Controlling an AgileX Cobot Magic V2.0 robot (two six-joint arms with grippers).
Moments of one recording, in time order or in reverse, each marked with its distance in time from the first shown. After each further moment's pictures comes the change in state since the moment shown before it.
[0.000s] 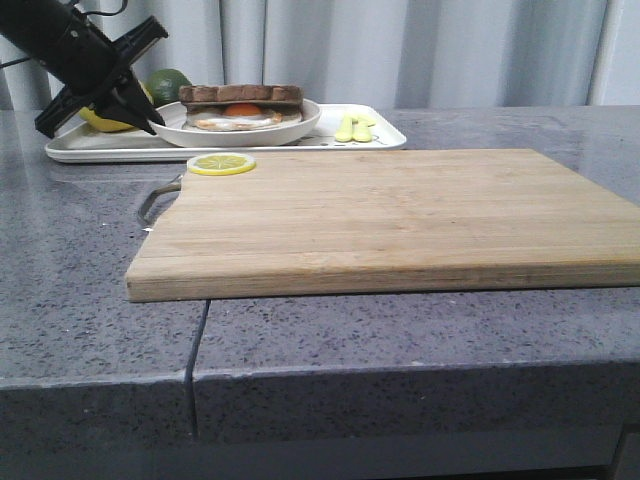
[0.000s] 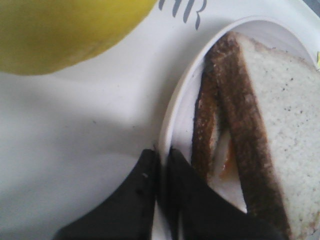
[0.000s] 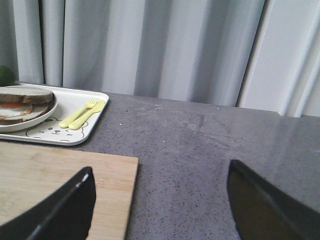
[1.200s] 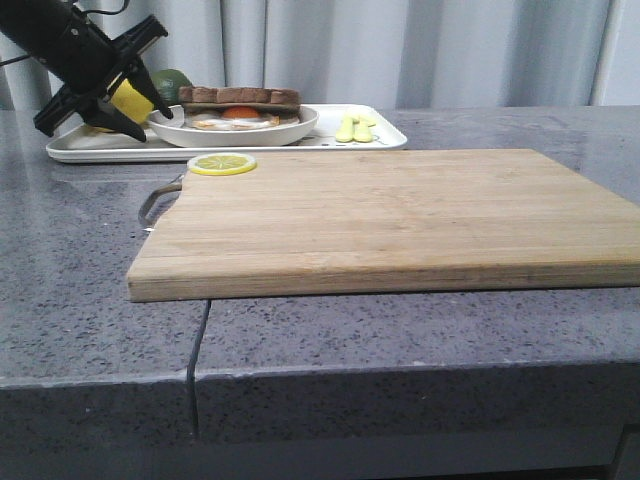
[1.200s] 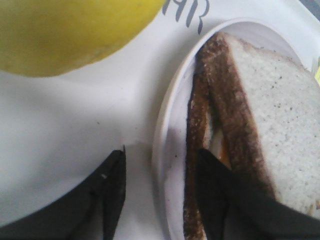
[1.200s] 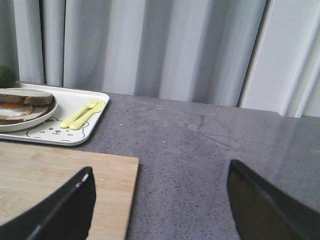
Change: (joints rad) left arm 0.000 0.000 -0.004 0.026 -0.002 -0.033; right arm 0.000 0.000 0.000 0.000 0.000 0.000
